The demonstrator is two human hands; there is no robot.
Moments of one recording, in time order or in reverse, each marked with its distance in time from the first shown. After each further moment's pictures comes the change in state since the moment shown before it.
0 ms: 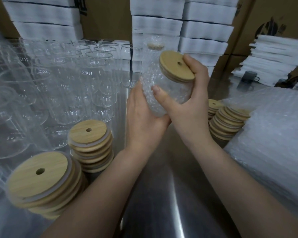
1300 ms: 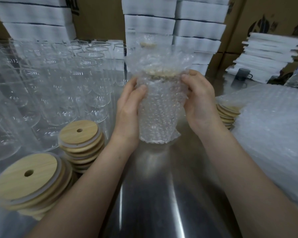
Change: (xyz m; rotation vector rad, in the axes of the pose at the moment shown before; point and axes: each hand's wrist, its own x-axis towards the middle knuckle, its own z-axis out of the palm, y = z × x) left_hand 0.011 0.007 -0.011 -0.802 -0.178 -0.345; right_hand 0.028 0.025 -0.030 0.566 -0.012 0.552
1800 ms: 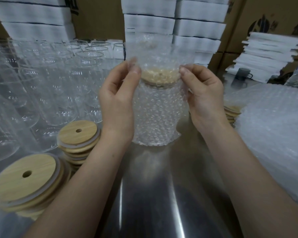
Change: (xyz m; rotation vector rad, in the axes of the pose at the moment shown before) left_hand 0.001 0.026 0.005 0.125 0.214 0.216; right_hand -0.004 -0.008 -0.001 -0.095 0.048 -0.129
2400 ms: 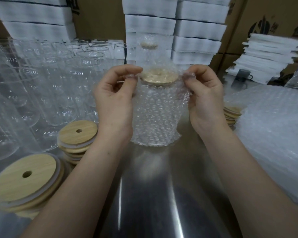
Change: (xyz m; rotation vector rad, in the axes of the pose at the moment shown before) left_hand 0.009 -0.007 -0.005 0.011 -0.004 0.069; right_hand -0.002 0.000 0.001 0.038 -0.023 -0.037
